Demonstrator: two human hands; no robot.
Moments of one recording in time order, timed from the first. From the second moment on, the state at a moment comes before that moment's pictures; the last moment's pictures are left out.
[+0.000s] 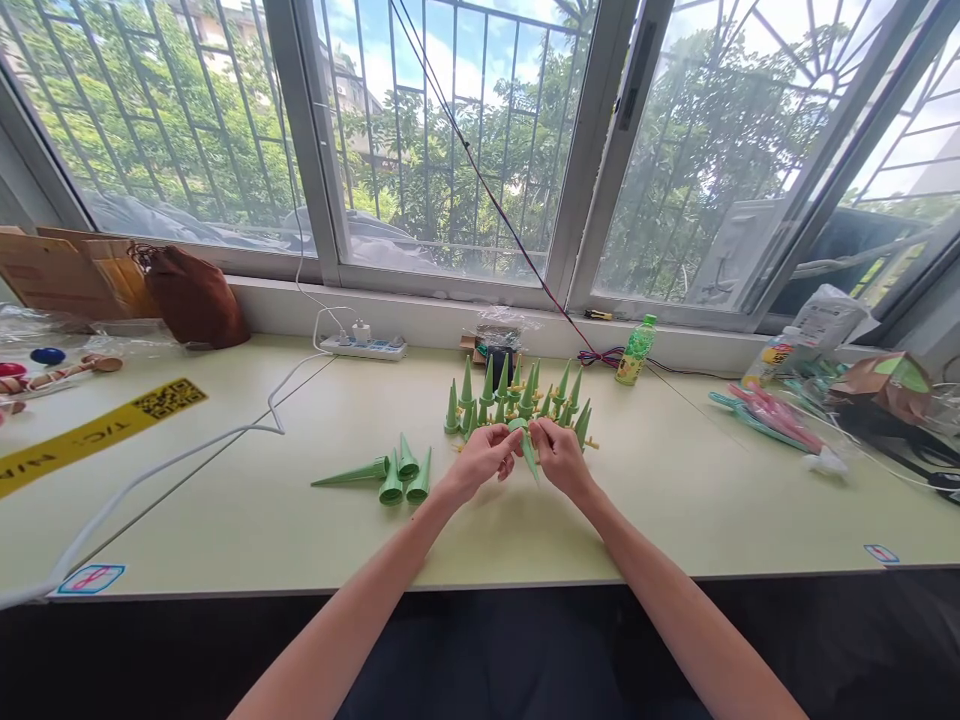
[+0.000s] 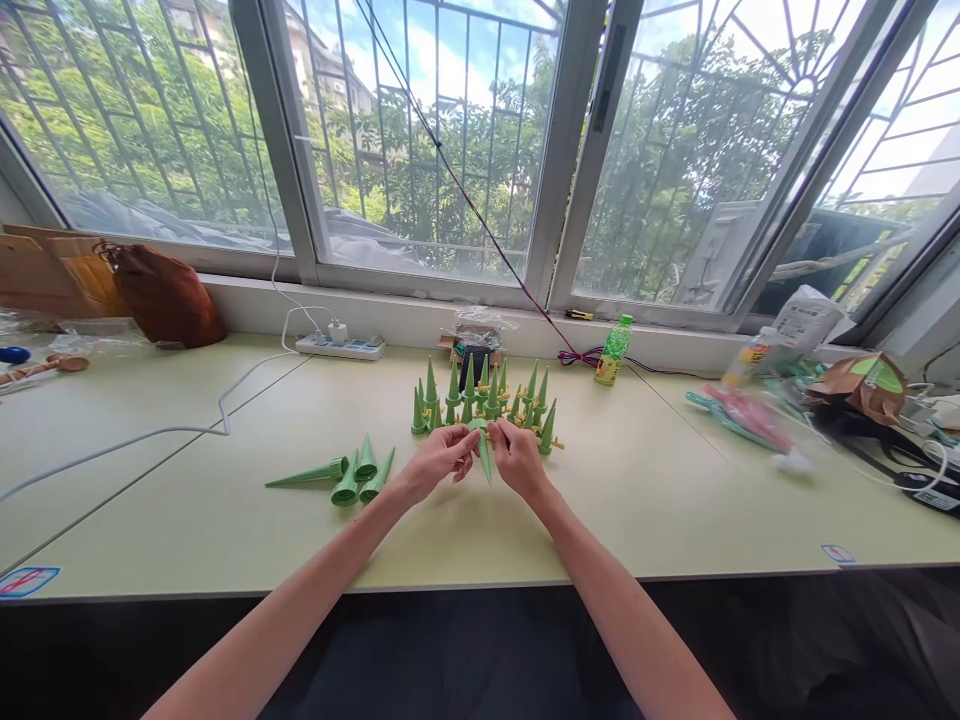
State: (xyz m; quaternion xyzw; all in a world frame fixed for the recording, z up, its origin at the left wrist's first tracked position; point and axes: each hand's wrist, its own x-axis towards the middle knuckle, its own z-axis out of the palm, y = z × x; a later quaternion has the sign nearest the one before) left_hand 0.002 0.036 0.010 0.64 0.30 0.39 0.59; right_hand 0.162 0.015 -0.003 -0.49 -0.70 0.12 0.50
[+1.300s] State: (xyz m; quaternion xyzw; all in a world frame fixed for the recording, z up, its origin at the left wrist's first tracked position) left_hand 0.005 0.040 0.005 0.59 0.31 0.40 0.63; right_hand 0.155 0.013 -0.001 -0.50 -0.68 0.17 0.51
